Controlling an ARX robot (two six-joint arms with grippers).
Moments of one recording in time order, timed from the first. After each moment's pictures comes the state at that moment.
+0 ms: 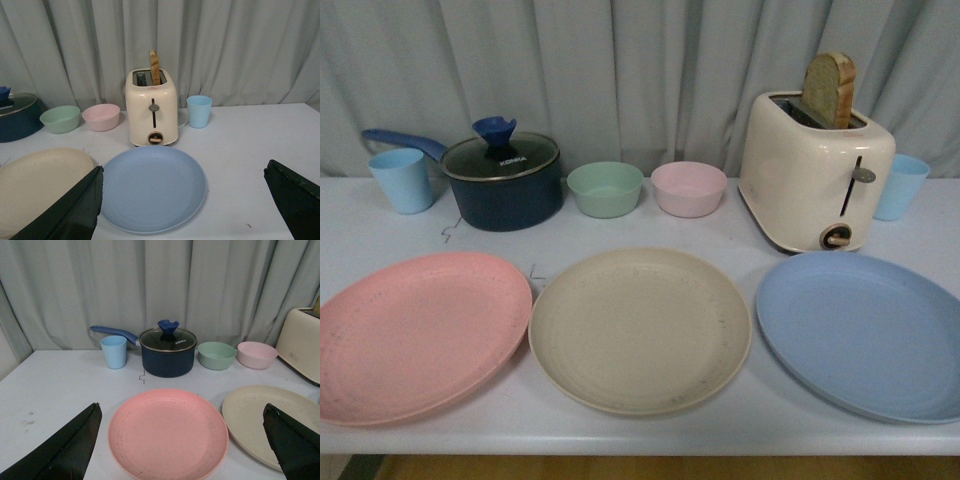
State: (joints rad) left arm 0.00 0.01 0.01 0.00 0.00 0.00; right arm 0.00 0.00 0.01 0.00 0.00 0.01
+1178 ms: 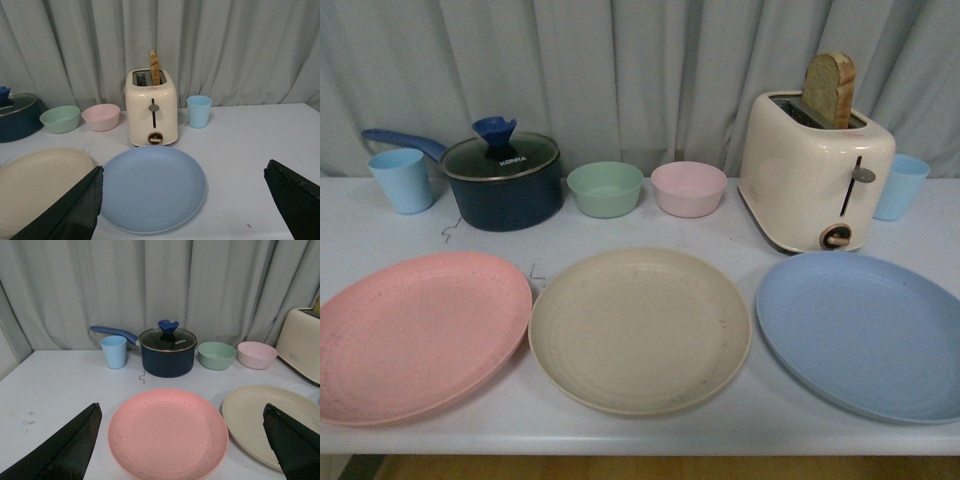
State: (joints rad) left arm 0.00 0.01 0.01 0.00 0.00 0.00; right arm 0.00 0.00 0.01 0.00 0.00 0.01
